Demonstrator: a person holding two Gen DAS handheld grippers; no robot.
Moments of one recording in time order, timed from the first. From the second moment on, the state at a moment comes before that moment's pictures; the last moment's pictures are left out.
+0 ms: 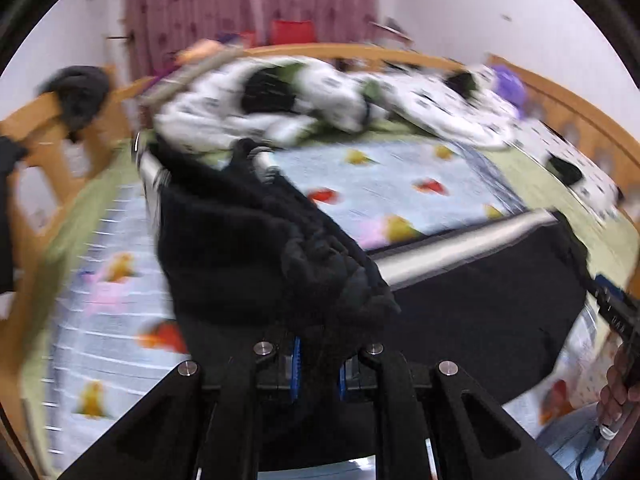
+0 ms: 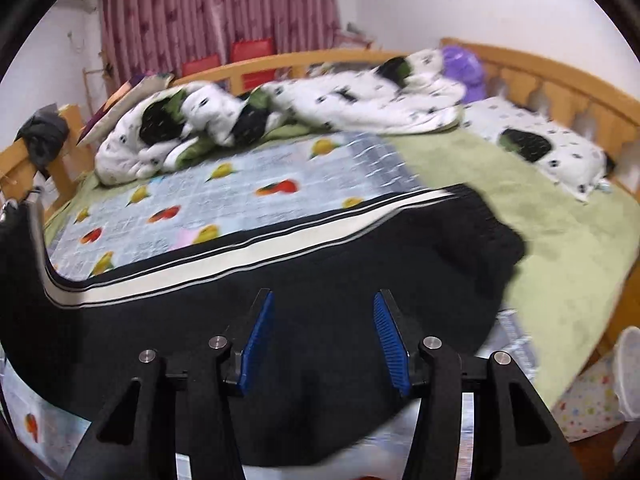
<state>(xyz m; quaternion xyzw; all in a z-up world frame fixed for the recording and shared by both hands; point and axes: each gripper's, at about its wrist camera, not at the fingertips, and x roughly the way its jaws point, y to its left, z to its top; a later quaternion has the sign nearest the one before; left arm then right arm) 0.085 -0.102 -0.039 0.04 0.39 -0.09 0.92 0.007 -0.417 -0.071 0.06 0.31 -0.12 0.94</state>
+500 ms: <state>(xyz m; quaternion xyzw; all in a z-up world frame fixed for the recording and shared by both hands) 0.019 -0.217 -0.133 0.06 0.45 -0.19 0.87 -0.037 -0.492 -0.090 0.16 0.33 -0.11 0.92</state>
